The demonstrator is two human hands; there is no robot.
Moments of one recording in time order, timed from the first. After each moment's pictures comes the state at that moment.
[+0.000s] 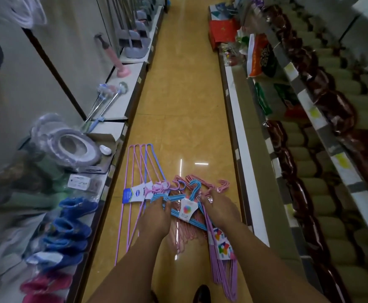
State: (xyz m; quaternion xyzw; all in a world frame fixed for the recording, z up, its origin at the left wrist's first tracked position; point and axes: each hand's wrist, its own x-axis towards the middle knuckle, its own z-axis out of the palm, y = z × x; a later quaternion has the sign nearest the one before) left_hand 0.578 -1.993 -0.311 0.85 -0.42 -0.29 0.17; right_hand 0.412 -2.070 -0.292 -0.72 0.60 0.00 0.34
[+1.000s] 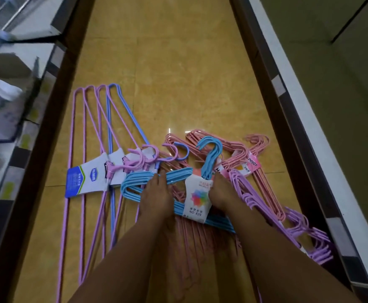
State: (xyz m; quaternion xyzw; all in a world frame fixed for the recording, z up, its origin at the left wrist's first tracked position) left_hand 0.653 -2.151 -0.838 0.81 -0.53 -0.25 0.06; right_hand 0.490 -2.214 -0.815 -0.63 0.68 0.08 0.38
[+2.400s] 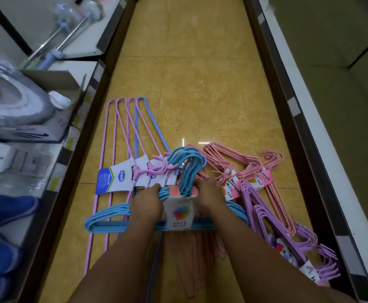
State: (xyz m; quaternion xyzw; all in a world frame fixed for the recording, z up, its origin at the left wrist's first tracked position) left_hand 0.706 -2.113 -0.765 0.85 -0.48 -0.22 -0.01; right_hand 0.560 -2.186 -0.759 -0.72 0.60 0.10 0.33
